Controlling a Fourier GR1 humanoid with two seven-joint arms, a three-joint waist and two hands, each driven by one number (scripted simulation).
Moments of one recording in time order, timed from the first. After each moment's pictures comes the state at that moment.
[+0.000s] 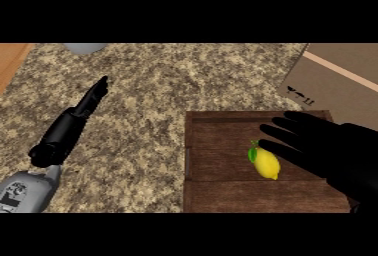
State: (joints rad) left arm -0.23 0.48 -0.25 -1.52 0.11 0.03 -0.10; right arm -0.42 -0.92 0.37 -2.13 0.41 0.66 0.07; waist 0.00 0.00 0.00
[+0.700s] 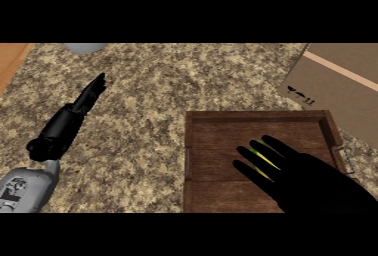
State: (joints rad) left arm -0.24 0.43 -0.17 -1.49 0.06 -0.04 -0.10; right arm -0.37 -0.67 0.54 -2.22 0.60 0.85 0.40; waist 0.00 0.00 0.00
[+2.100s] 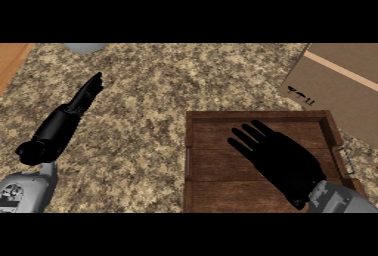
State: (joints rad) left arm -0.21 0.33 -0.04 -1.57 -0.05 -0.16 -0.05; right arm -0.31 -0.49 0.54 -1.87 1.08 0.71 0.08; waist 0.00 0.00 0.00
